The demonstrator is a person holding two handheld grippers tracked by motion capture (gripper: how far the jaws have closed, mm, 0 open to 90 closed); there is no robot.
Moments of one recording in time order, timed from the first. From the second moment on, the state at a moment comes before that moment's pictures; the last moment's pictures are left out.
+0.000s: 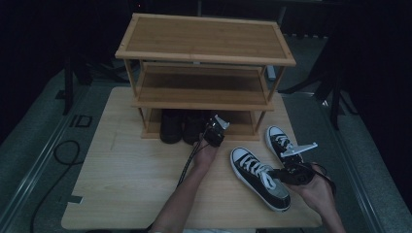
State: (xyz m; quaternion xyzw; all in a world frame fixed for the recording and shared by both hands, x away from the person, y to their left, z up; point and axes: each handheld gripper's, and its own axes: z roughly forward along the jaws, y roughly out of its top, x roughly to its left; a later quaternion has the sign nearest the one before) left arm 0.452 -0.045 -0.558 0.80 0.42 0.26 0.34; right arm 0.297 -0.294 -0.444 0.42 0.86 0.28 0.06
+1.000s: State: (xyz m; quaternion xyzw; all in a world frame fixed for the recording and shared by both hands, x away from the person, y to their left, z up) left arm 0.452 -0.046 -0.559 0.80 0.42 0.26 0.34; right arm 0.318 -0.315 -0.396 0.42 0.86 0.30 0.08
